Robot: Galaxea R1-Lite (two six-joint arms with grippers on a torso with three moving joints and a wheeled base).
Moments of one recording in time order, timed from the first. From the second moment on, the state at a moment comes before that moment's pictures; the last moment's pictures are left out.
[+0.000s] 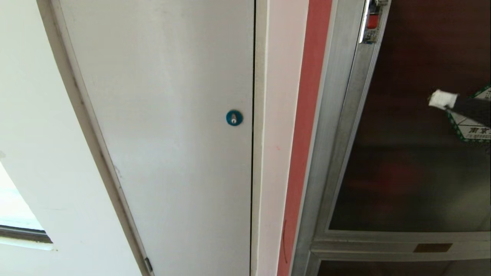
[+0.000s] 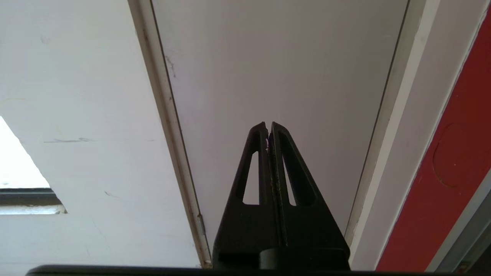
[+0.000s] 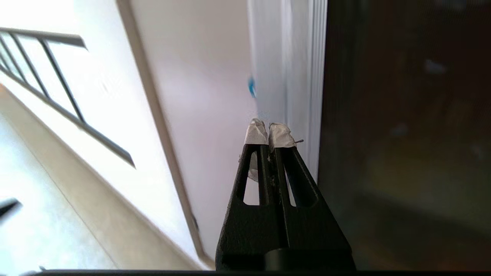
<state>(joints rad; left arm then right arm) -0.02 0.00 0.00 -0.07 -0.03 0.02 0.28 1.04 -0.85 -0.35 0.33 0.19</state>
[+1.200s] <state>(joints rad) -0.02 0.00 0.00 -0.07 -0.03 0.02 0.29 1.52 -1.73 -0.26 0.36 0.22</state>
